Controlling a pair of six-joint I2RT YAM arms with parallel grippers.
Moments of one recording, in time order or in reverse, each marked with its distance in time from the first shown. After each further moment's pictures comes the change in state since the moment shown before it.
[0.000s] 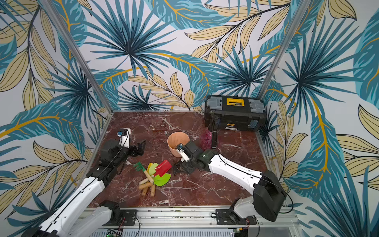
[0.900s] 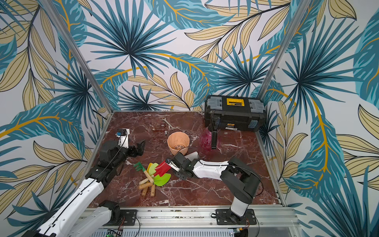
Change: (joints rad) left arm 0.000 -0.022 0.000 -0.021 -0.008 -0.014; right arm 0.104 0.295 -0.122 0.412 0.110 -0.254
